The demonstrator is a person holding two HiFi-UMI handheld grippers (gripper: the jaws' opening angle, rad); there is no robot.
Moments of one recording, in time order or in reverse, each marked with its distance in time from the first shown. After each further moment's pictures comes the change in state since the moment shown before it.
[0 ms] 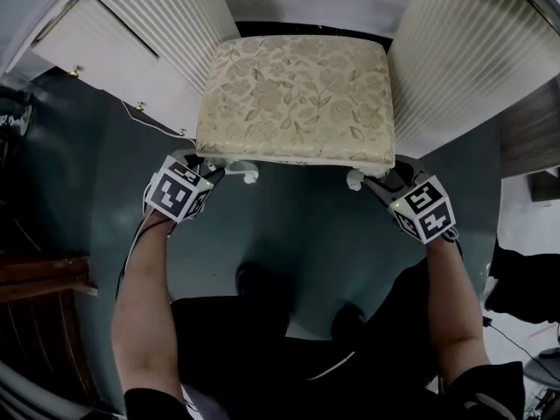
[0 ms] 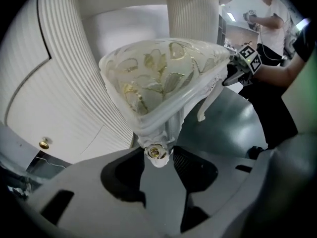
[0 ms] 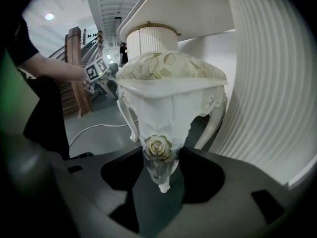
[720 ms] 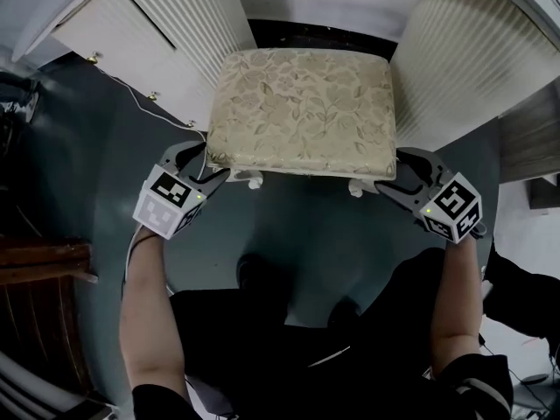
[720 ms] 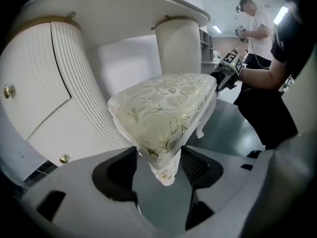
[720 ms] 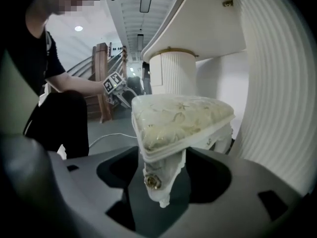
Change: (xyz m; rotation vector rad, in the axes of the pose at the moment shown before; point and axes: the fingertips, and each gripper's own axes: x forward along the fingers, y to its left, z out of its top) left arm -0.052 0.011 0.052 0.093 -0.236 0.036; right arm -0.042 -0.009 0.063 -0.106 -0.158 0.169
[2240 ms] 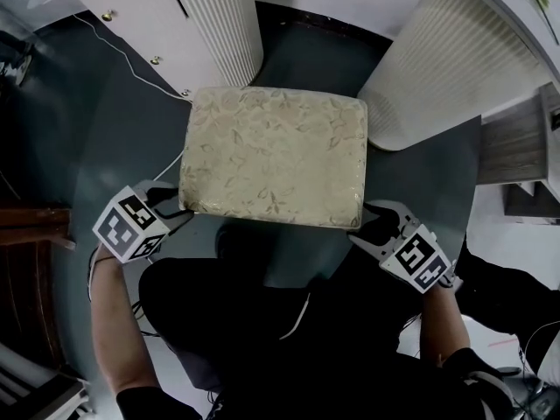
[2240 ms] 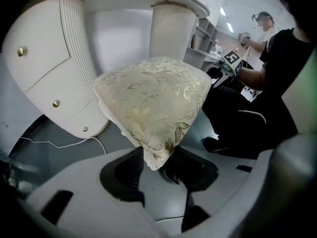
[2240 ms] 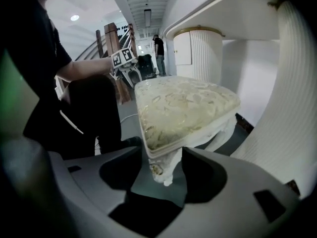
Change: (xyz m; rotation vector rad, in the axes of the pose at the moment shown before) left arm -0.021 -0.001 0.007 -0.128 0.356 -0.337; right arm -0.015 0.009 0.004 0.054 0.285 0.141
